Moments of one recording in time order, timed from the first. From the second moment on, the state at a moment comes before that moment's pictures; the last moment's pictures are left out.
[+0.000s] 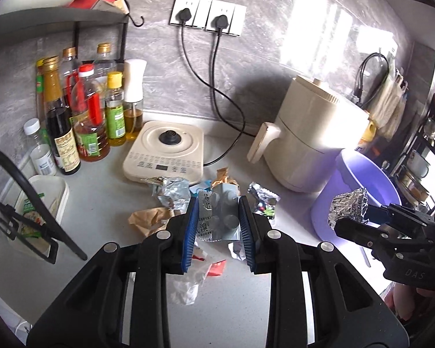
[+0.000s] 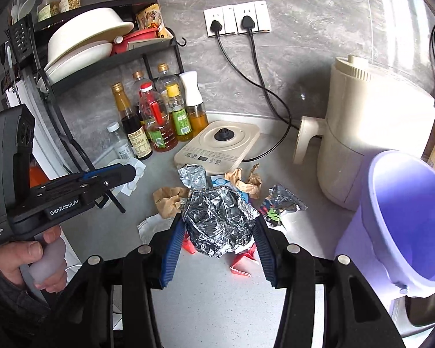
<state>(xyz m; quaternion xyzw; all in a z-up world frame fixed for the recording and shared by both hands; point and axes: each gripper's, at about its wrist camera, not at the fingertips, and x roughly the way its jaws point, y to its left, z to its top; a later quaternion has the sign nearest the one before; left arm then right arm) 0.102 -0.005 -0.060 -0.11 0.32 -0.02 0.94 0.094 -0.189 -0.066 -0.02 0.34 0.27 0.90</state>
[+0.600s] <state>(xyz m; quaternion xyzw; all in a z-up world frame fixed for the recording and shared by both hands) 0.160 -0.085 -0.048 -0.07 0.31 -0.16 0.93 0.115 -0.306 -0.033 0.02 0.29 0.08 0.95</state>
